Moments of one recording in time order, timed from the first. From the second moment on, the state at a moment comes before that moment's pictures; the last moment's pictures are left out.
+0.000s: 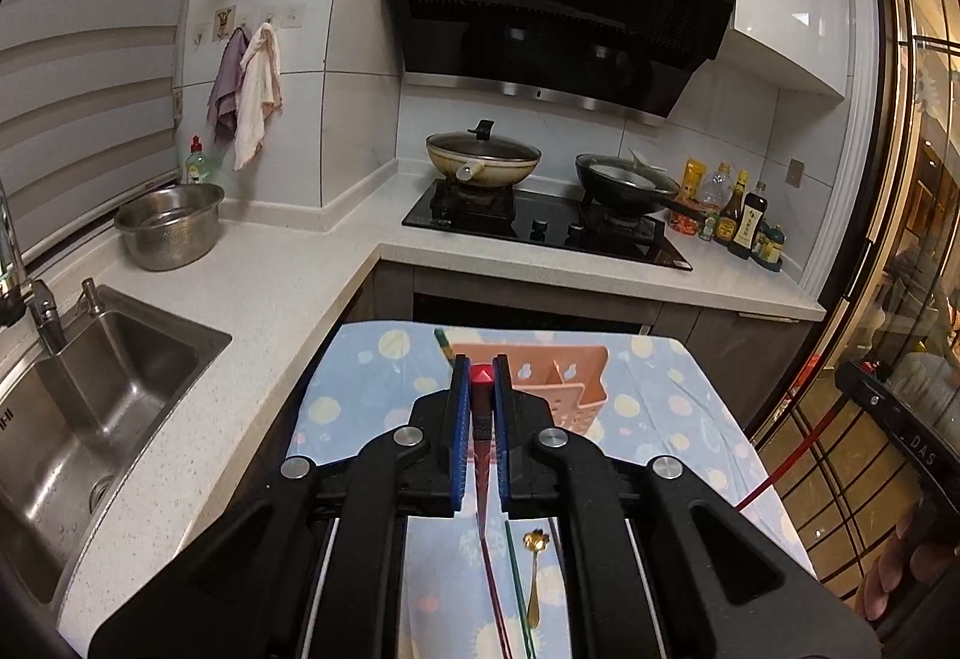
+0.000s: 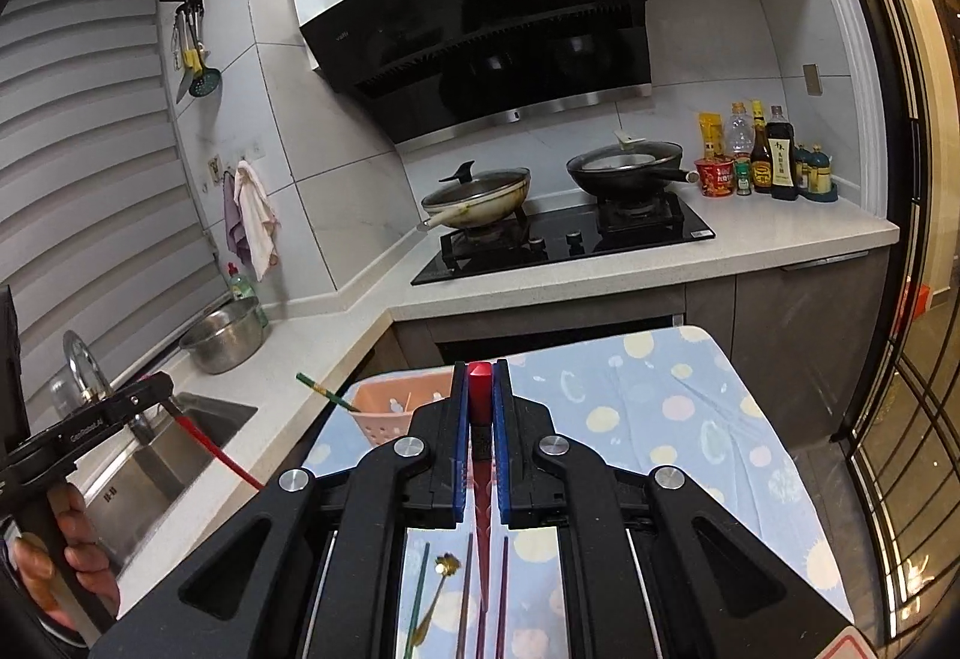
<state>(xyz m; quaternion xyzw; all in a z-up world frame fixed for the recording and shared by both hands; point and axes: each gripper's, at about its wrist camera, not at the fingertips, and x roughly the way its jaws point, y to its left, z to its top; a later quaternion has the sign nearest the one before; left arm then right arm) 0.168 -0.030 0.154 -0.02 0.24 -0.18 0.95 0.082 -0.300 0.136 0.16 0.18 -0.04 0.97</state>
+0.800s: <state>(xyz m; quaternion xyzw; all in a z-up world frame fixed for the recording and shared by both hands) 0.310 -0.089 0.208 -0.02 0.17 -0.16 0.97 0.265 -0.287 0.166 0.18 0.14 -0.03 0.97</state>
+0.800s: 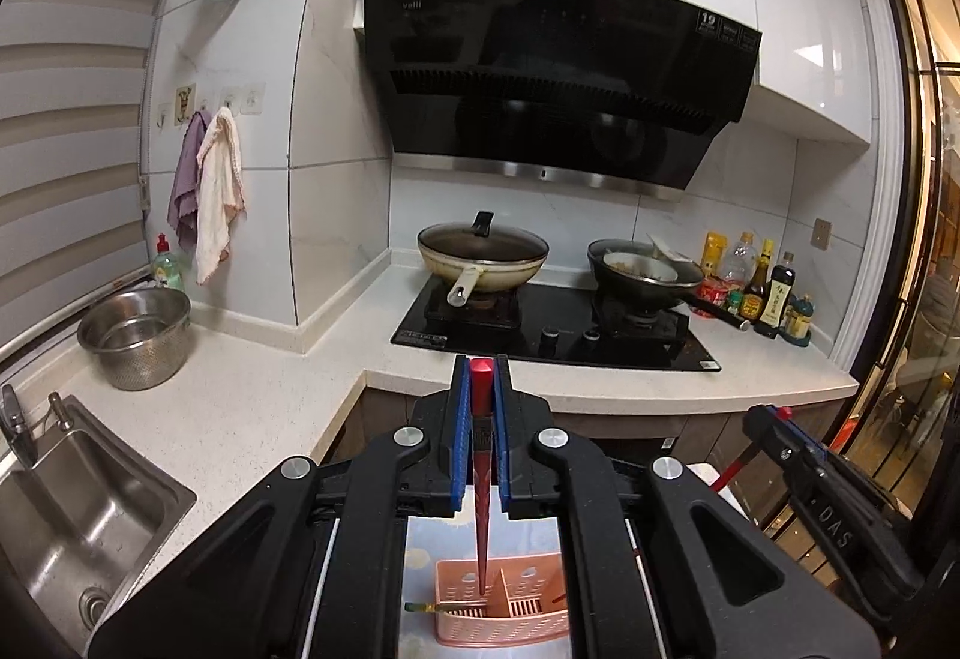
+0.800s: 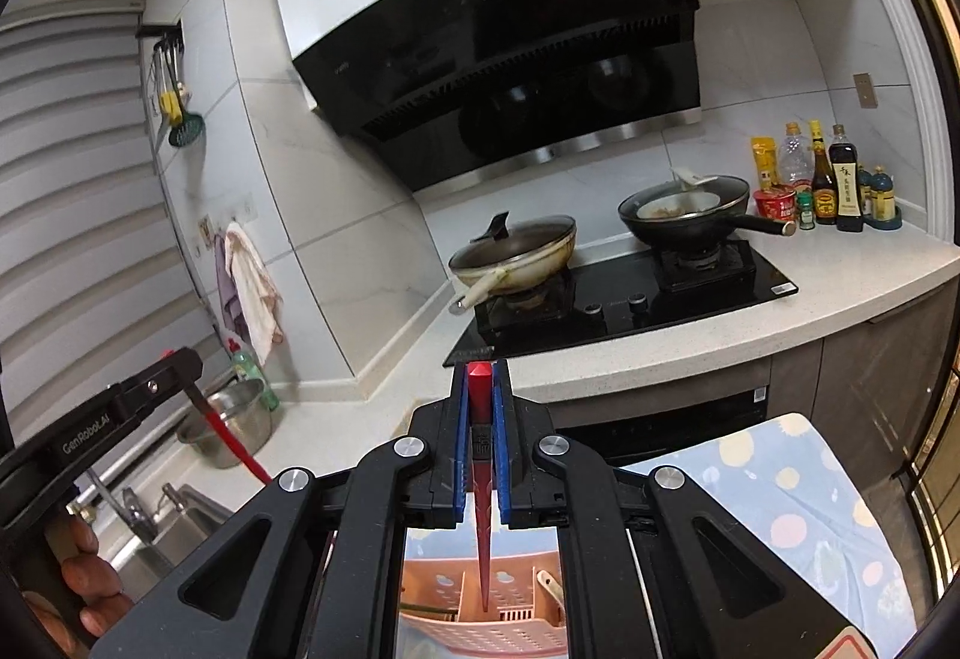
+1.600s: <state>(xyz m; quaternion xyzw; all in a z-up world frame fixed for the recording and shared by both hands) 0.329 -0.083 0.151 -0.02 0.23 -0.14 0.96 0.290 -0.276 0.107 0.17 0.21 -0.03 0.96</state>
